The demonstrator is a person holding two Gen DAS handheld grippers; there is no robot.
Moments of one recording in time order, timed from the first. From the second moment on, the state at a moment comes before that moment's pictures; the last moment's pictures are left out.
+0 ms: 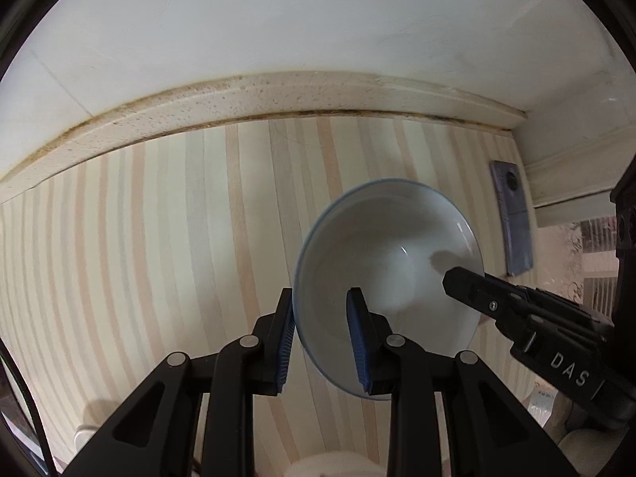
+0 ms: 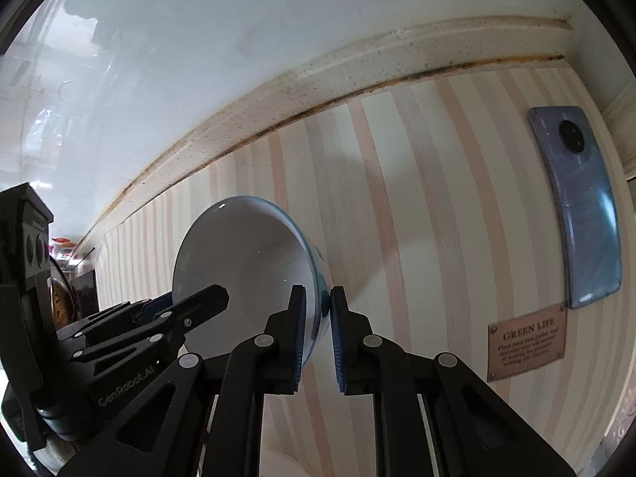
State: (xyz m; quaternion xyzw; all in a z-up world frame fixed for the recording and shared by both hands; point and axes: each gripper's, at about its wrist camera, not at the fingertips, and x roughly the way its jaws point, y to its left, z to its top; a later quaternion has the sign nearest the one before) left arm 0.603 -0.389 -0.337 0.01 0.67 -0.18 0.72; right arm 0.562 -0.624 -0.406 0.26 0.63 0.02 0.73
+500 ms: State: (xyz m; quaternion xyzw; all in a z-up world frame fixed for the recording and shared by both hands) left arm 0.510 -0.350 -0.261 0.02 0.64 -0.21 0.74; right arm 0.464 -0.593 -0.303 0.25 0.60 0.04 0.76
